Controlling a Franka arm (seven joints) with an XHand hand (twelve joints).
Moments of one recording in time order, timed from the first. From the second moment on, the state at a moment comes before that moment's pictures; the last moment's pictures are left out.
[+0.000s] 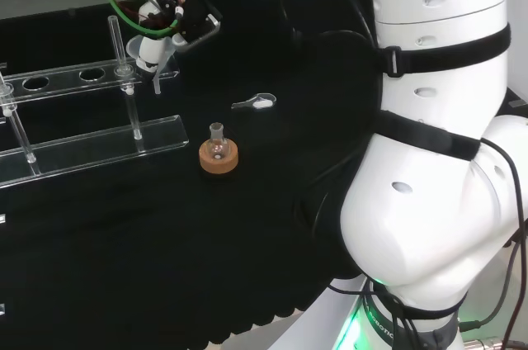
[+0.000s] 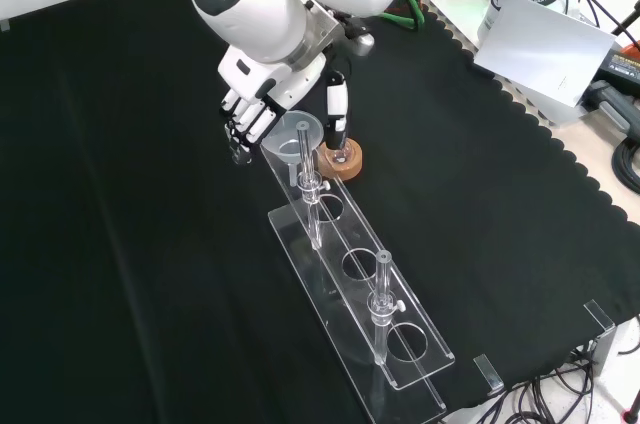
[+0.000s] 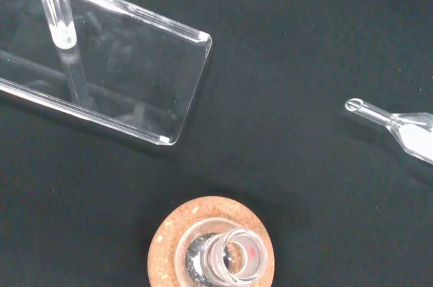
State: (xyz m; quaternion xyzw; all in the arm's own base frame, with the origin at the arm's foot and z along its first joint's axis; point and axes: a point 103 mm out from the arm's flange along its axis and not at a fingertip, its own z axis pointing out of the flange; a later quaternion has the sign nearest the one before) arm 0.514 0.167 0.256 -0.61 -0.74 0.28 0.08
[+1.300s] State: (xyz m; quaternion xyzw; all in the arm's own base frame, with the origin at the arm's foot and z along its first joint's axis) arm 0.495 0.164 0.341 -0.62 -0.74 0.25 -0.03
